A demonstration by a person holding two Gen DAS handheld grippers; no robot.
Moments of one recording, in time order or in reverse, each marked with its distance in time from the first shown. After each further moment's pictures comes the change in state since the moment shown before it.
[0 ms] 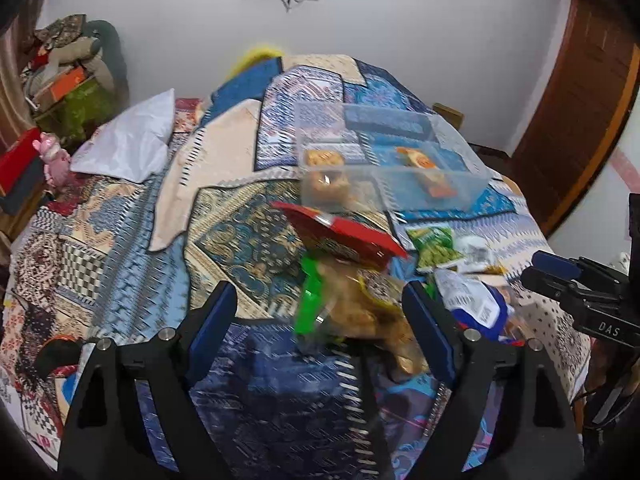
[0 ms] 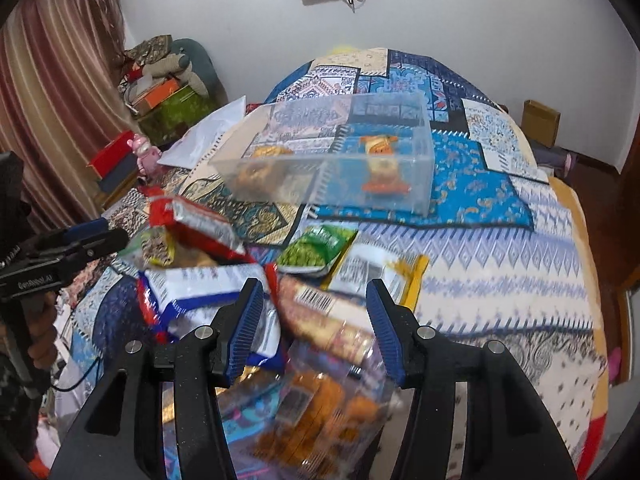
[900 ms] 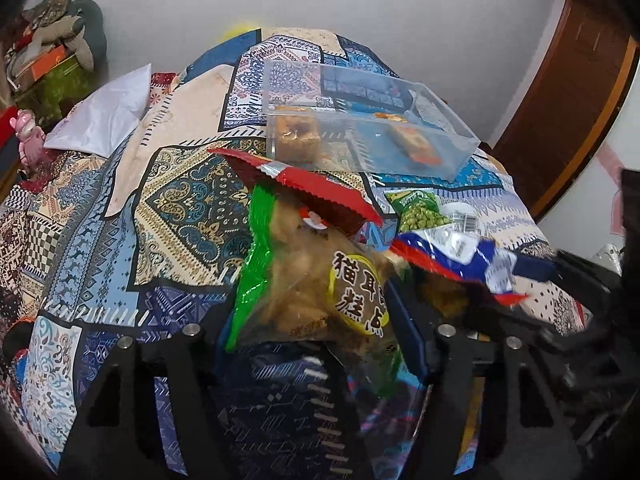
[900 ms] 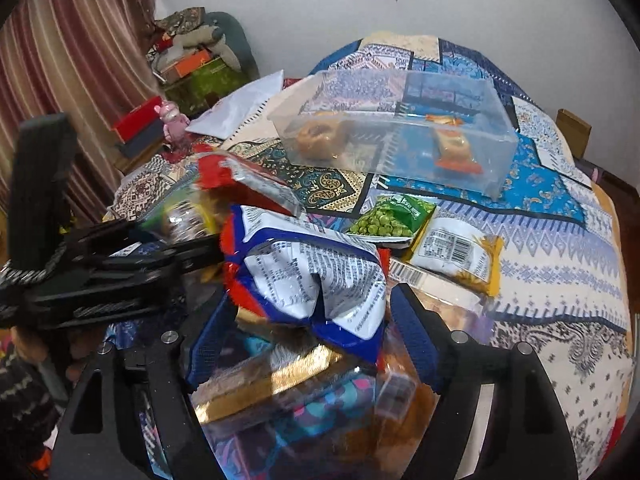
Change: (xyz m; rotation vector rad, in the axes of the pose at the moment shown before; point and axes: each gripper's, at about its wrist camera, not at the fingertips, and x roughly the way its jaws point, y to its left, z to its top) left arm 0.031 -0.007 -0.033 -0.015 0.041 -0.085; right arm 0.031 0.053 -0.017 -0.097 0.063 0.051
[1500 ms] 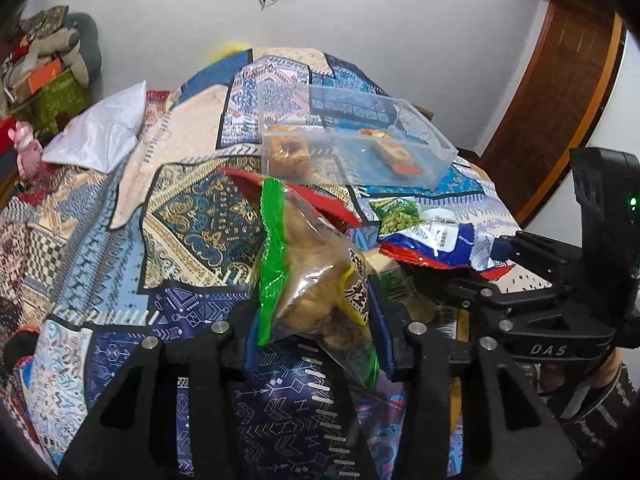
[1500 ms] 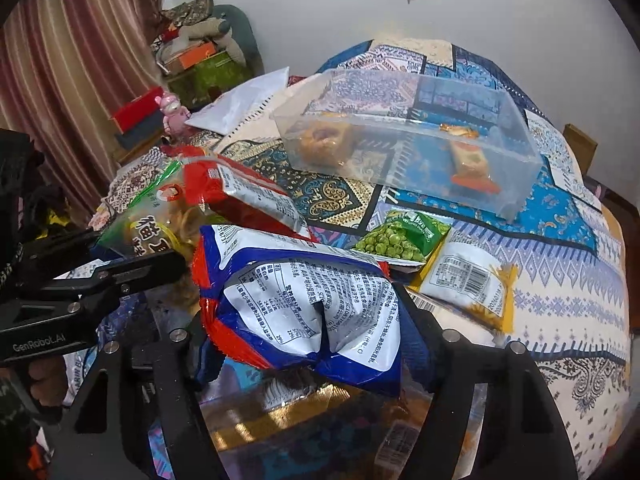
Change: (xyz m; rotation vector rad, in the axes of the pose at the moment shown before) left arm -0.032 -0.006 -0.005 0.034 -0.067 -0.029; right arm 0.009 0.005 0.010 -0.049 -0.011 -0.010
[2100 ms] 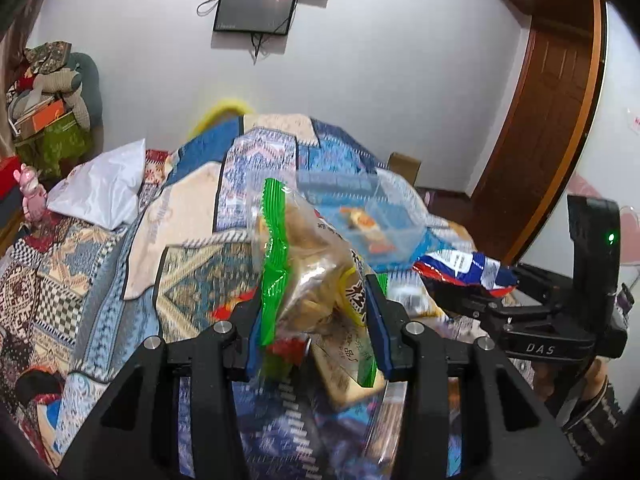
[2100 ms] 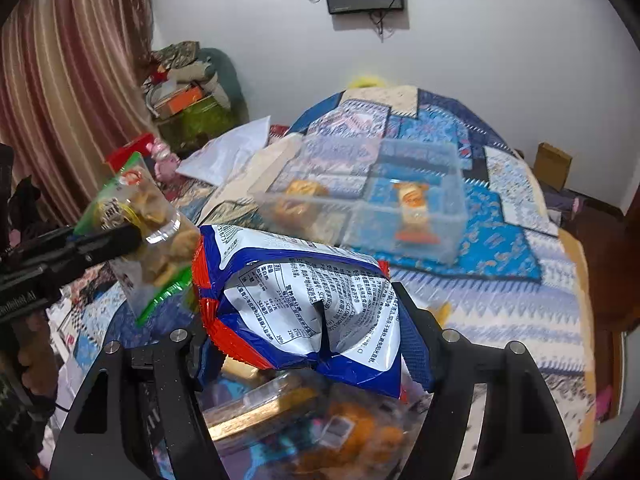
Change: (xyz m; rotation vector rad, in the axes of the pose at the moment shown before) left arm -0.052 -0.017 0.059 0.016 -0.175 -0.019; right arm -0.058 -0.025 0.026 0.046 -0.140 -0.054
